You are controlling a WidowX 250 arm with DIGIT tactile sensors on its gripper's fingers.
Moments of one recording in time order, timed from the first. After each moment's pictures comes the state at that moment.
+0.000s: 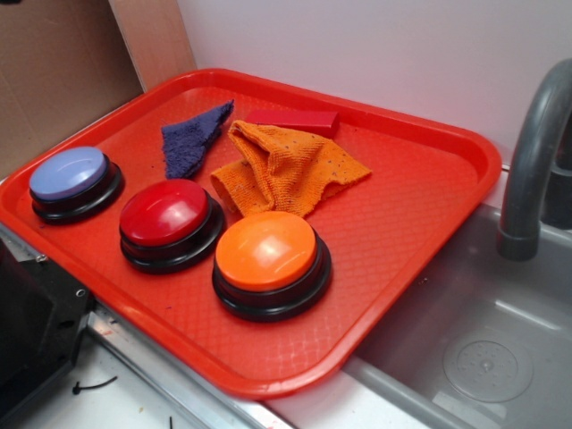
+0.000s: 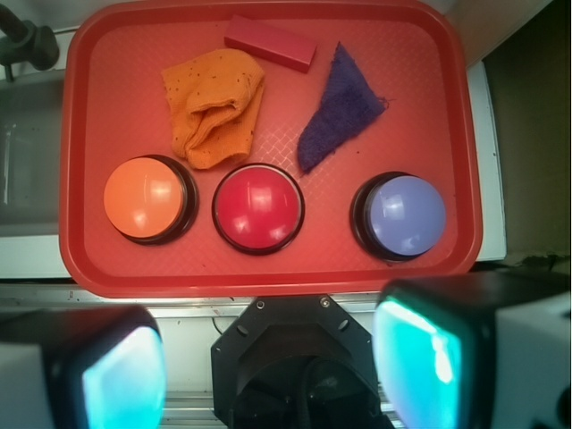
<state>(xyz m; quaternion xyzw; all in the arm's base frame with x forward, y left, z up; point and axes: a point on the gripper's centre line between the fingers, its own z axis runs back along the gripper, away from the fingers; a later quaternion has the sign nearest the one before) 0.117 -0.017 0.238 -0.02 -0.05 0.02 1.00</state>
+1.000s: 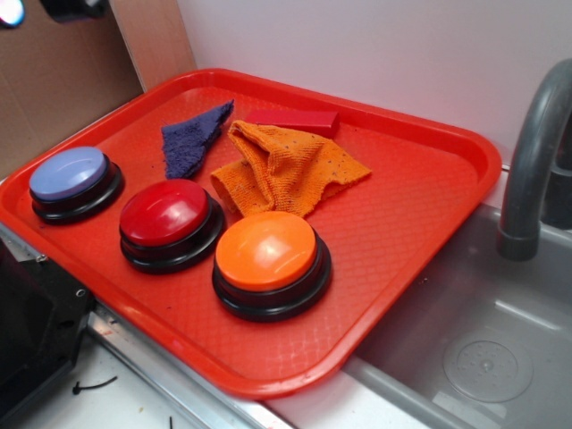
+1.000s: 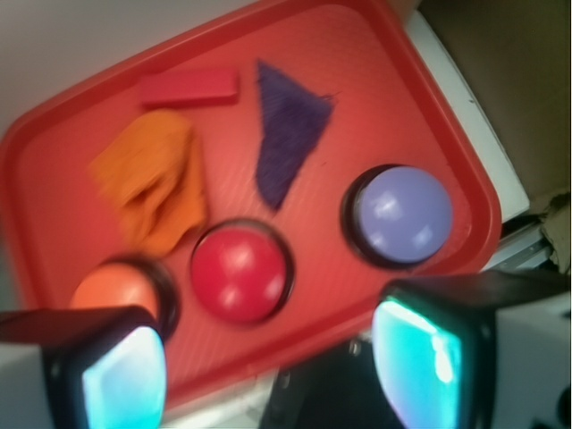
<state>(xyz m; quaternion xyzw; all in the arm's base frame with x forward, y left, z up) 0.162 0.026 0.184 -0.02 -0.07 0.26 0.96</state>
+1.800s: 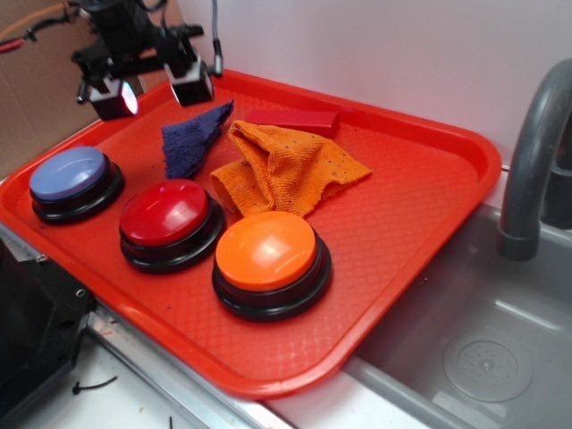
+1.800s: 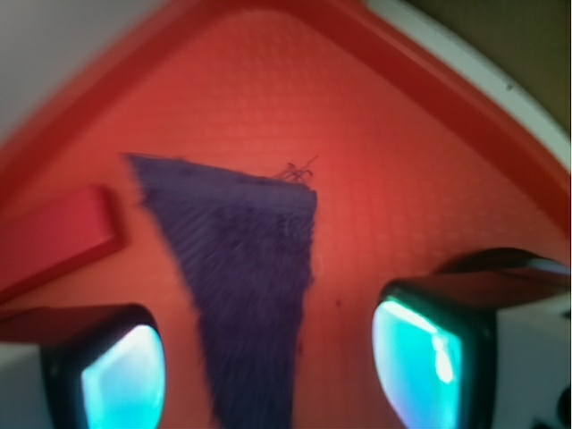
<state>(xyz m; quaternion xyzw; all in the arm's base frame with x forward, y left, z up) 0.238 0.066 0.059 0.03 -0.10 0.40 0.91</state>
